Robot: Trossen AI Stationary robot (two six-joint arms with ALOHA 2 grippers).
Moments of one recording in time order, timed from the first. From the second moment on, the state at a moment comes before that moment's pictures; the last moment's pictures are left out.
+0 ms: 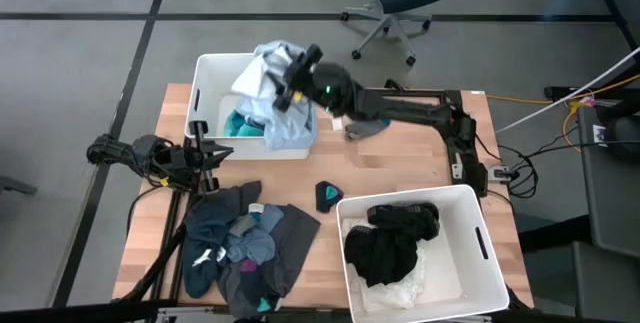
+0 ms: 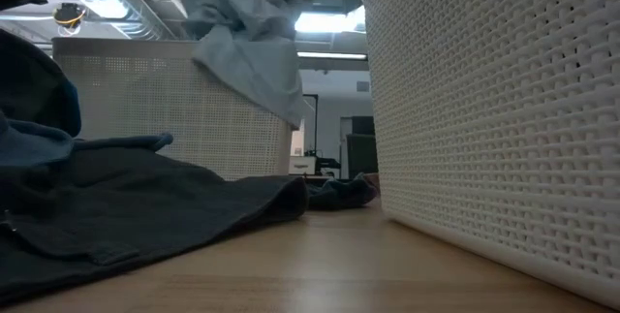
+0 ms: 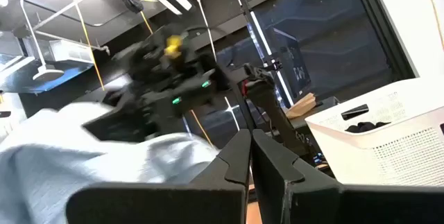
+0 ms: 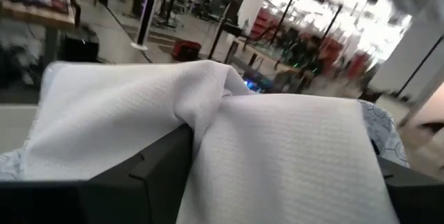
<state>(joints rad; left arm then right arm) -0.26 0.01 0.14 0.28 -0.36 0.58 -0.24 2.06 1.97 0.12 0.35 -0.34</state>
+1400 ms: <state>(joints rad) -0.26 0.01 0.14 0.28 -0.36 0.58 0.02 1.93 1.85 -0.95 0.45 0.11</state>
